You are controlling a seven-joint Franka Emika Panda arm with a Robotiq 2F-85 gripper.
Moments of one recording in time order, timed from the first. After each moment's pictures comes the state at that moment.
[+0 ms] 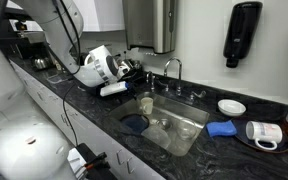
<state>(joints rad) 0.12 -0.10 0.29 -2.62 -0.61 2.75 0.29</state>
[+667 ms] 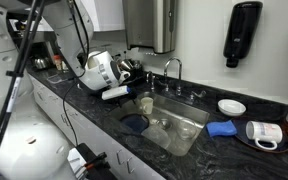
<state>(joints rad) 0.12 0.01 0.29 -2.58 -0.64 2.76 0.29</state>
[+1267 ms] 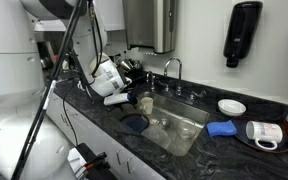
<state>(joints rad) 0.12 0.19 0.26 -2.50 -0.87 2.83 0.57</state>
